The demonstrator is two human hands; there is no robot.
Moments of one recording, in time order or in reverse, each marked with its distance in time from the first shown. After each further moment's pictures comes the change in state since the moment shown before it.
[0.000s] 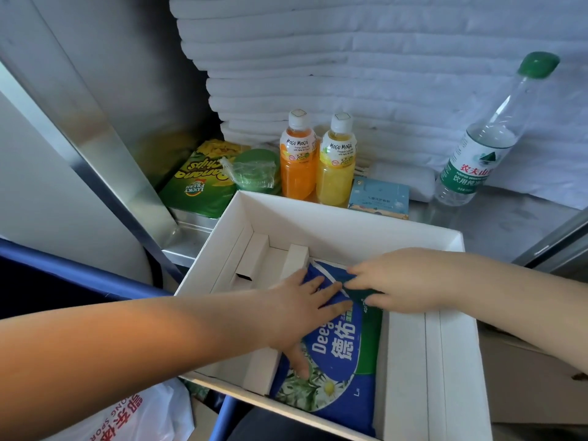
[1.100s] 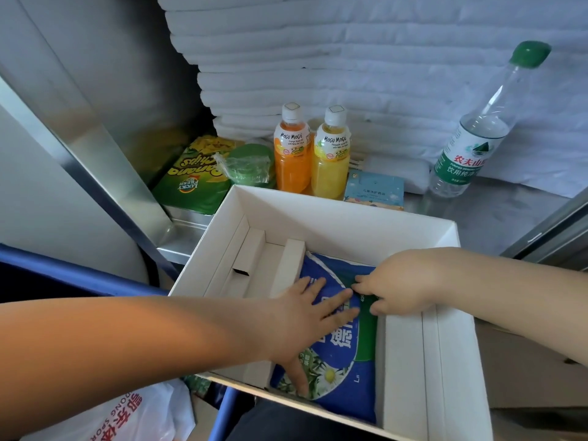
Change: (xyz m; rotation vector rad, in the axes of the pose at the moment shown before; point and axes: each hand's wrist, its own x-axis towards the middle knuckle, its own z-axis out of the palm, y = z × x) left_hand 0.002 0.013 0.012 -0.008 -0.030 0.067; right_hand 0.008 -0.010 0.007 -0.055 -0.289 0.120
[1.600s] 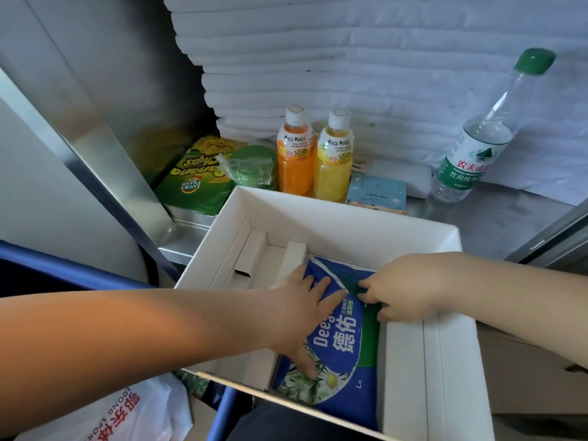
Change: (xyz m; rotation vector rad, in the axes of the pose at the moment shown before) left_hand -0.002 -0.008 -0.008 -0.005 -0.002 -0.125; right_hand 0.000 0.003 0.003 -0.026 -0.023 -0.024
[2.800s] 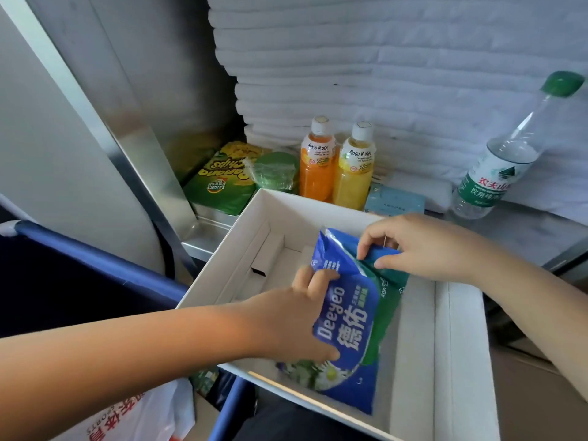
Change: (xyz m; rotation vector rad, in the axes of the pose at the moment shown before) left_hand -0.062 0.013 -0.018 -0.781 0.243 -0.214; right_hand -0.029 0.027 -0.025 0.639 0.792 -0.083
